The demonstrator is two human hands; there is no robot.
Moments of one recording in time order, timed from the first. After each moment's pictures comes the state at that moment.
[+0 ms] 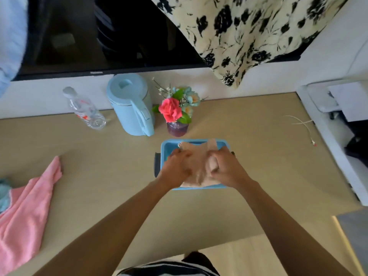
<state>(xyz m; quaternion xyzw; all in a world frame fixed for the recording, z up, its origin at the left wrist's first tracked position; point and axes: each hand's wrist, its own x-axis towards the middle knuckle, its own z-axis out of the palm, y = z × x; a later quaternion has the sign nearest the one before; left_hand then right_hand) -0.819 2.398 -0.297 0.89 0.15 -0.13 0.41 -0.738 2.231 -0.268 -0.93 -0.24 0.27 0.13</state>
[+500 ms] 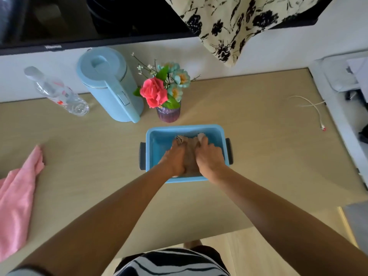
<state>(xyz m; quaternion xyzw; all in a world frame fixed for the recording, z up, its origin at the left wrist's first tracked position) -0.774 2.371 -0.363 0.91 0.14 -0.29 0.25 -0.724 2.255 -0.340 -0.91 -0.31 0.22 -0.16</state>
